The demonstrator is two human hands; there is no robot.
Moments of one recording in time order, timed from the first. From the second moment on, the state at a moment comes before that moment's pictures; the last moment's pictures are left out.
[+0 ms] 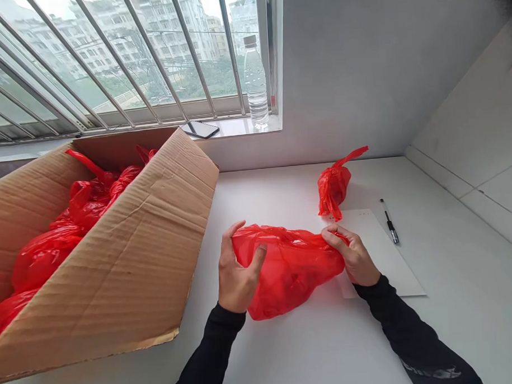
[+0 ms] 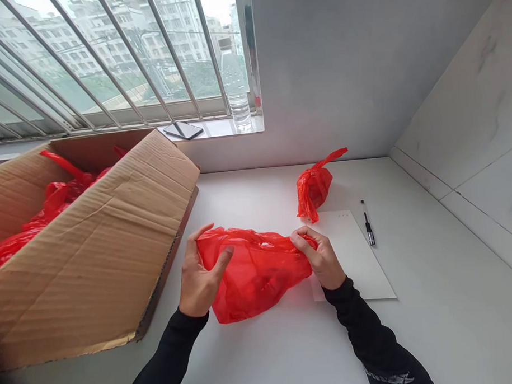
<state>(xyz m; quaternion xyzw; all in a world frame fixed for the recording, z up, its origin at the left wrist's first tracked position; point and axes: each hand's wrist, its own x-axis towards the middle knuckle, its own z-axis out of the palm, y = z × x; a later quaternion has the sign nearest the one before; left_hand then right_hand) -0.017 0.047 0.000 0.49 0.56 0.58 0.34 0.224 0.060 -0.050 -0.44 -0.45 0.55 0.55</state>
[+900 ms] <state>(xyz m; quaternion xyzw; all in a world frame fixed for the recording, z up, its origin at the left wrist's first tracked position) 0.017 0.041 0.011 0.86 0.42 0.28 -0.03 0.225 0.062 -0.052 -0.42 -0.39 0.51 0.64</state>
